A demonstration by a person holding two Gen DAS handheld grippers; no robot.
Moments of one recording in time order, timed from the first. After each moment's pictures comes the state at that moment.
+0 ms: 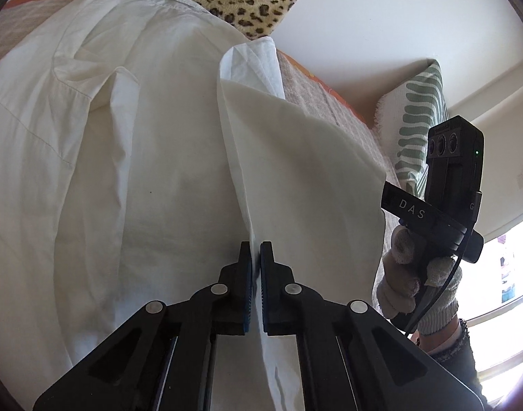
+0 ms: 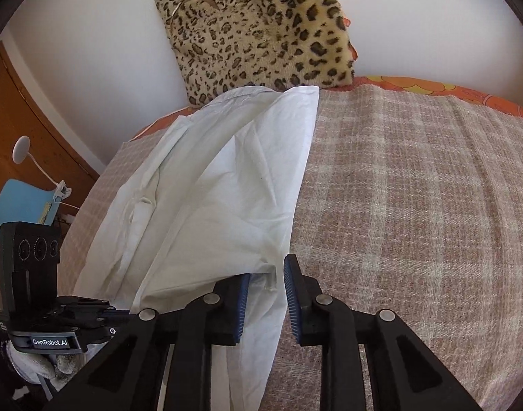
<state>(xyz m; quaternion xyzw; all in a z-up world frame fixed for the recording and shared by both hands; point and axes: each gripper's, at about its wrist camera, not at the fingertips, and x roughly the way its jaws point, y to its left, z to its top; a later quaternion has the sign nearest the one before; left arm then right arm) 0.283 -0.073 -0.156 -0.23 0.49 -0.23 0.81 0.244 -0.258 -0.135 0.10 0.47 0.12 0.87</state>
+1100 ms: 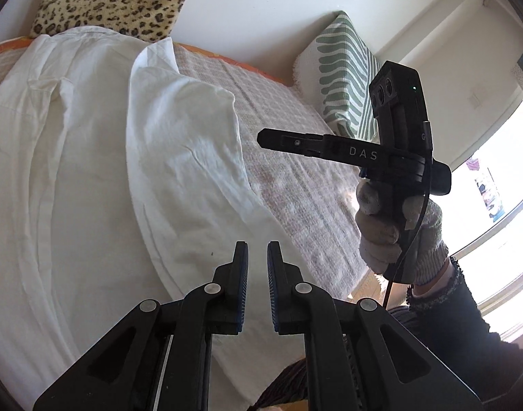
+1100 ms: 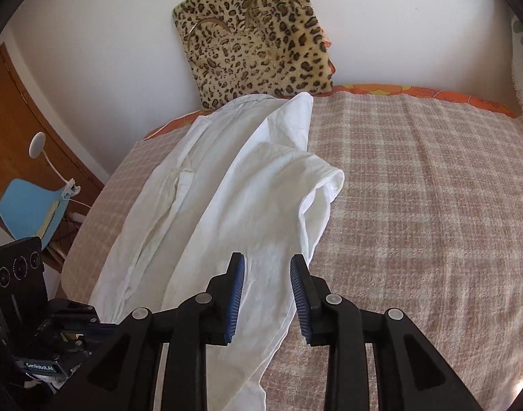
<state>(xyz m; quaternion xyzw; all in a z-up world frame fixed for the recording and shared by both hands) 0.153 -0.115 -0.105 -0.15 0.46 -0.35 0.80 0.118 -0.246 -0.081 0.12 0.46 0.09 0.87</state>
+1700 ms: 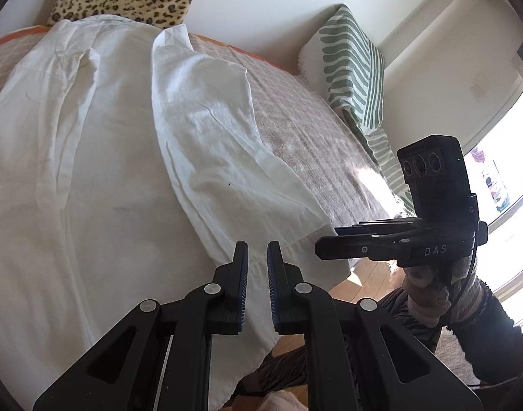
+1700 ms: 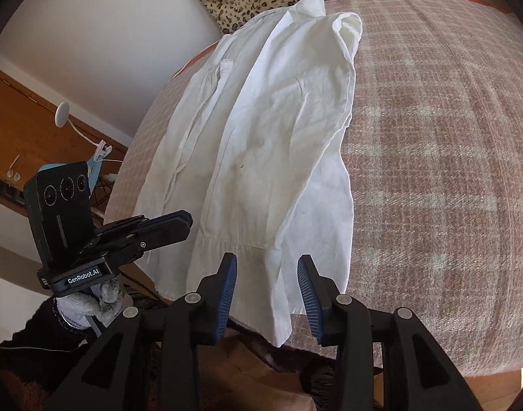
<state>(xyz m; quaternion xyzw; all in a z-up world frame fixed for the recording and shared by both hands) 0.113 -0.096 -0.124 -0.14 0.45 -0.33 0.81 0.005 -0.206 -0.127 0.21 0.55 0.14 0.80</state>
